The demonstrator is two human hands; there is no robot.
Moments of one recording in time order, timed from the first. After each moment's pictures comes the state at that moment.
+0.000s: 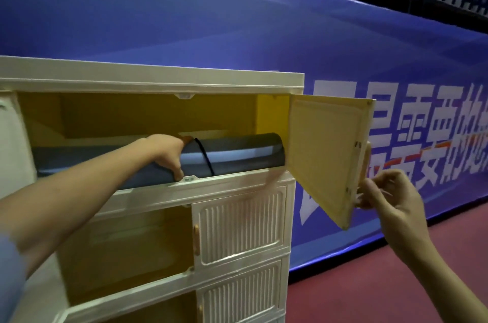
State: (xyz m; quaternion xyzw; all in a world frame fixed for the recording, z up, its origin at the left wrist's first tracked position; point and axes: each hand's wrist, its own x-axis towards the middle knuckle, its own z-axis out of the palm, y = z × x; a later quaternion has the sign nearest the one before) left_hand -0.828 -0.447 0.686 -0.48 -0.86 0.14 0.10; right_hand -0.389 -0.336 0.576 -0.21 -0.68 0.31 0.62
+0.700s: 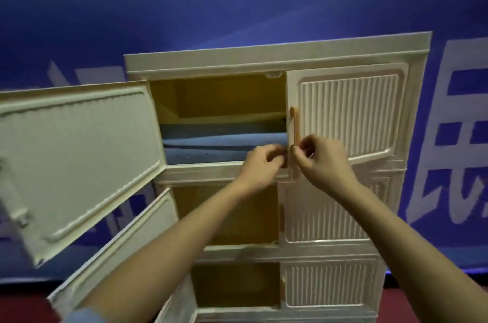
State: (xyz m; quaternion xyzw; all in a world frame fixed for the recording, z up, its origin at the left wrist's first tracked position) left_hand -0.743 -0.495 0.597 -0.45 -0.75 -0.48 -0.02; right_hand -0.640 -0.372 0.598 -0.16 -0.86 0.18 0.46
